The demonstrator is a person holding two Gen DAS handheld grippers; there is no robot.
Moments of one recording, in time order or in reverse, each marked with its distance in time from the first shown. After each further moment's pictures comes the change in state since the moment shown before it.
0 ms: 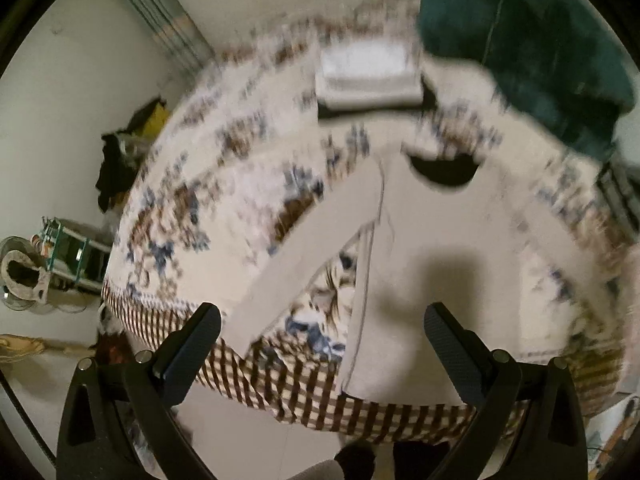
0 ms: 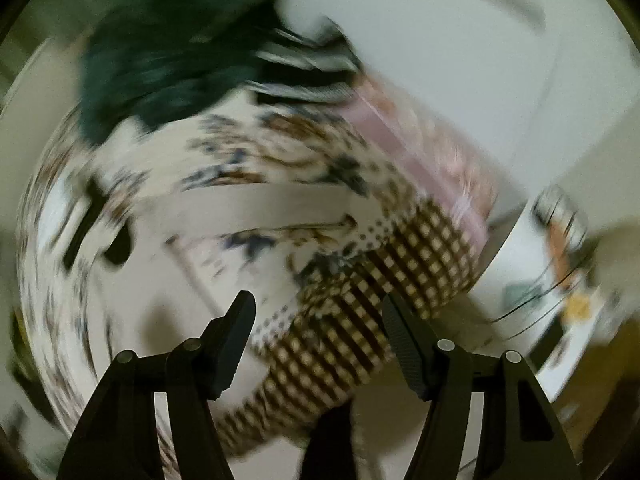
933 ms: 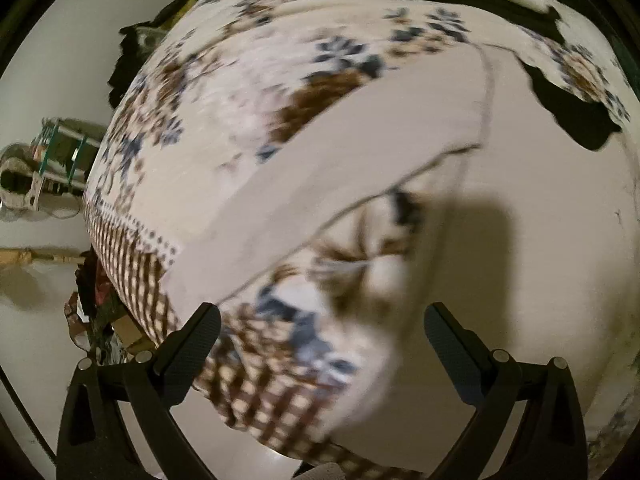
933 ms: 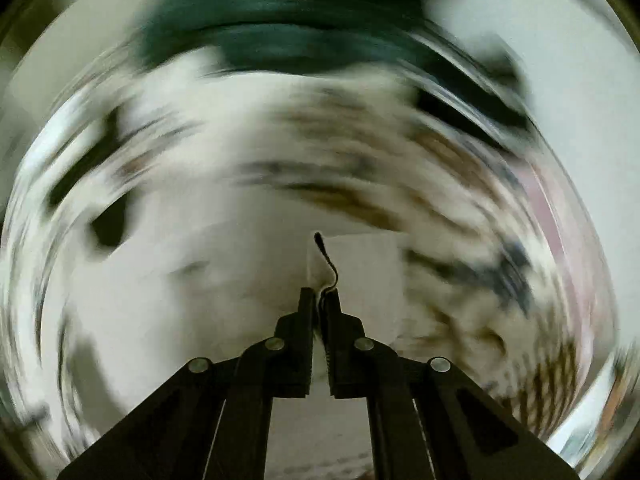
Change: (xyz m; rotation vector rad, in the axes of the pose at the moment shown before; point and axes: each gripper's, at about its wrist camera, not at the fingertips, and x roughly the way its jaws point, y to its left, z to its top) left arm 0.206 0.024 -0.033 -0.246 0.251 0.082; right arm 0.157 0.300 -0.074 -0.797 -0.142 0.042
